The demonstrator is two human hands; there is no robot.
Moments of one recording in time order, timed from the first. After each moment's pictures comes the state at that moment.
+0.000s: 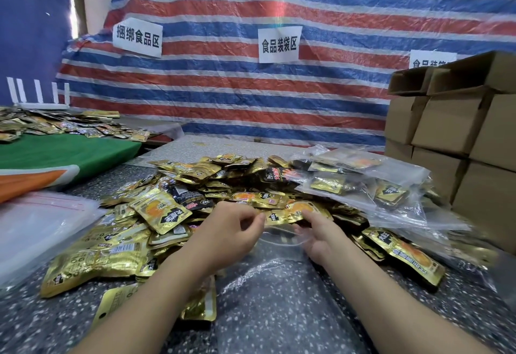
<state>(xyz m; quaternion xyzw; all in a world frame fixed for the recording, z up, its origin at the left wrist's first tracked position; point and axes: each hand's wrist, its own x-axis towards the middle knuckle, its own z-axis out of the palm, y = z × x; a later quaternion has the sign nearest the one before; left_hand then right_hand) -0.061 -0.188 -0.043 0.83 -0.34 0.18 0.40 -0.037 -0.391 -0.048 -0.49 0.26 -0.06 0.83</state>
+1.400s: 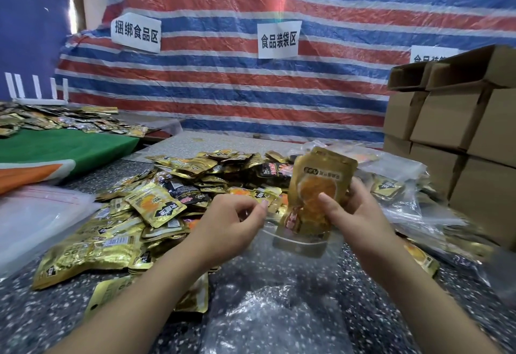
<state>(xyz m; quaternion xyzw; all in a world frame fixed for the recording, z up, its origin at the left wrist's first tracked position) -0.078 -0.199 -0.036 0.78 -0.35 0.19 0.47 -0.134 -0.416 -0.010 -0.73 -0.10 -0.20 0.64</state>
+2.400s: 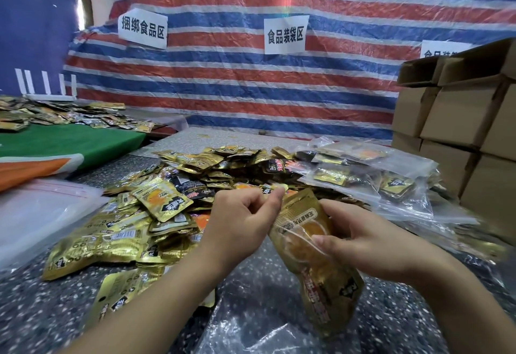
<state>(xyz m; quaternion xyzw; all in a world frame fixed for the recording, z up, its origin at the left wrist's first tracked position) -0.088 -0.214 -0.038 0.71 -0.31 0.35 0.52 -0.157 -0.416 0.011 -0.90 -0.23 0.00 0.38</state>
